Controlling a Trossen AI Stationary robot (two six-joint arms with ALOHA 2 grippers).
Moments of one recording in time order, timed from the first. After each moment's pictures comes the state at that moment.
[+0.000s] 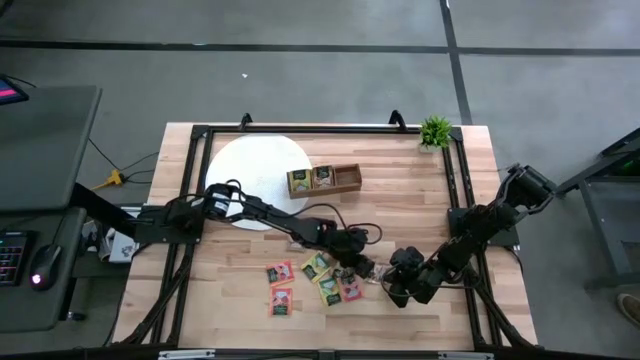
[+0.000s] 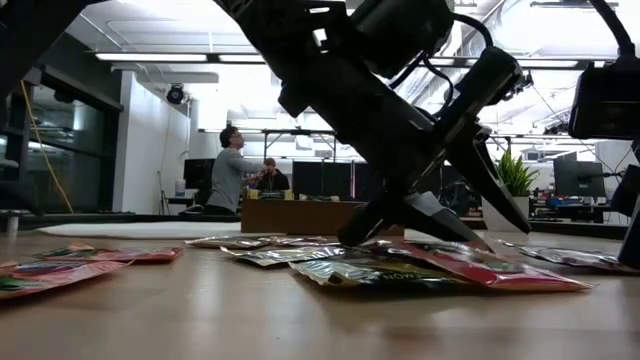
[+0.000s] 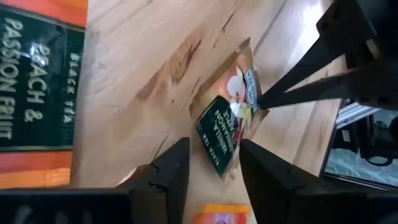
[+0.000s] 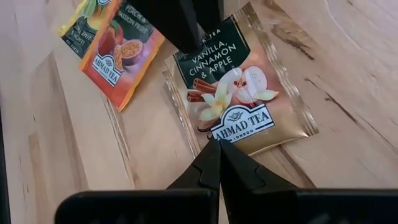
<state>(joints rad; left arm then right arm) -0.18 2.28 1.58 -0.02 0.18 -1.11 0.76 1.58 0.52 0.03 0.44 1.30</state>
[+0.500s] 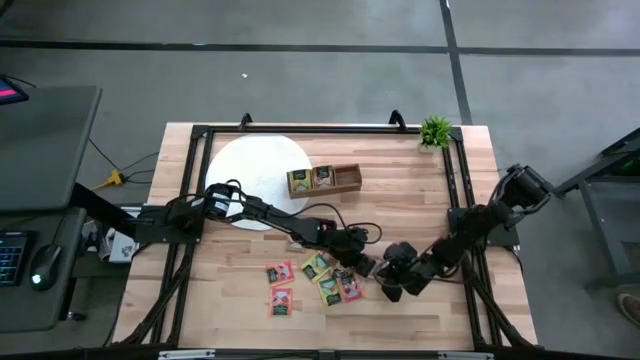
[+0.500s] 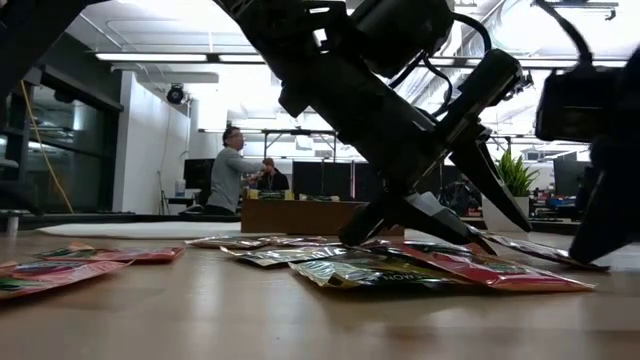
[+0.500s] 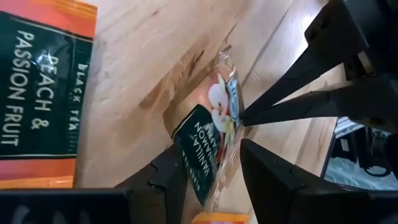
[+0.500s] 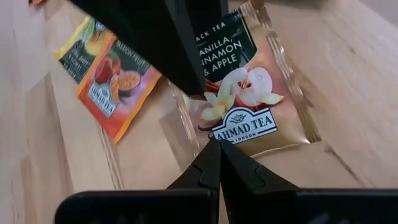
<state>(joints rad) -0.18 2.28 1.58 -0.01 0.15 -1.13 0.67 1.58 0.52 0.13 0.39 1.20</state>
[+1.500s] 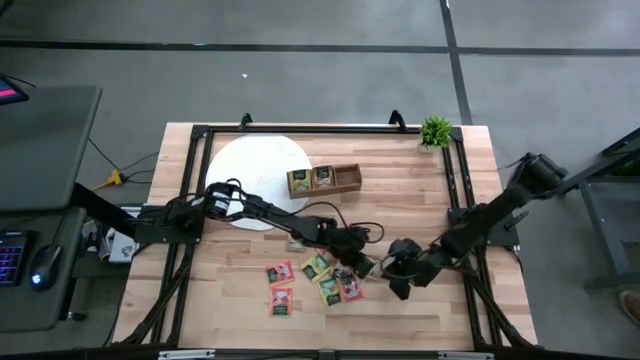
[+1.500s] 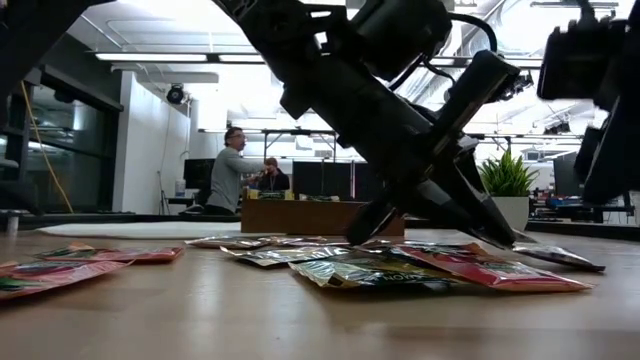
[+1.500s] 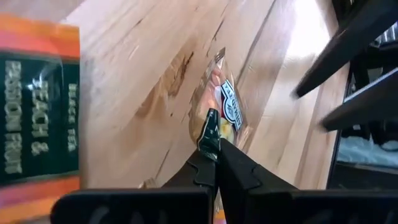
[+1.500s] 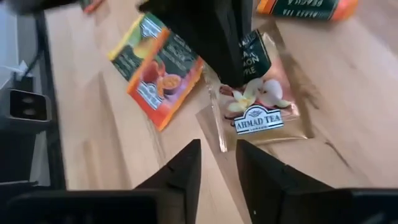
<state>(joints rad) -0.16 2.28 1.58 -0.01 0.19 -0.99 0.65 1.37 0.52 0.00 0.30 1.15</state>
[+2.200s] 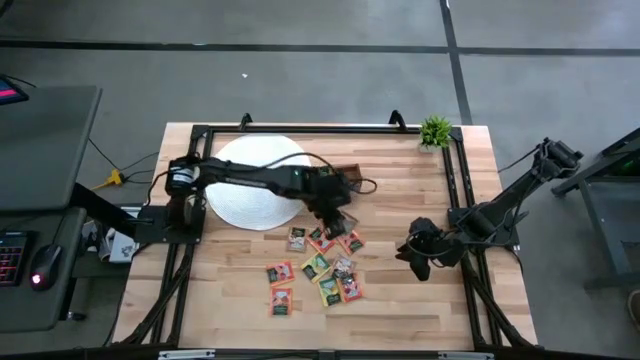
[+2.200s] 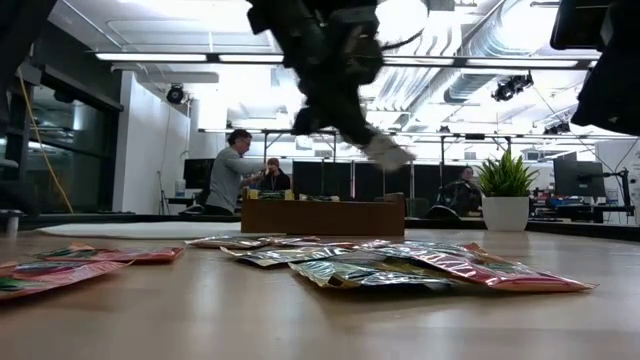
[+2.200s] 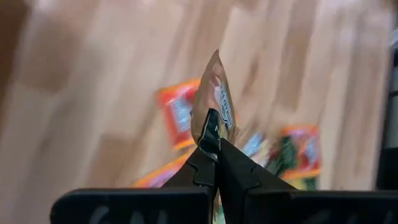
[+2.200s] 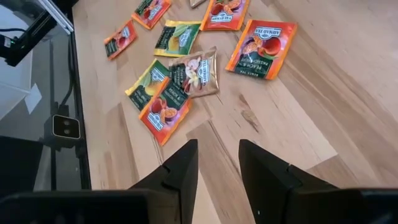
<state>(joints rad) 0.04 1.93 1.59 -0.64 0.21 -0.38 0.65 0.94 0.52 -0.37 0.39 1.12</state>
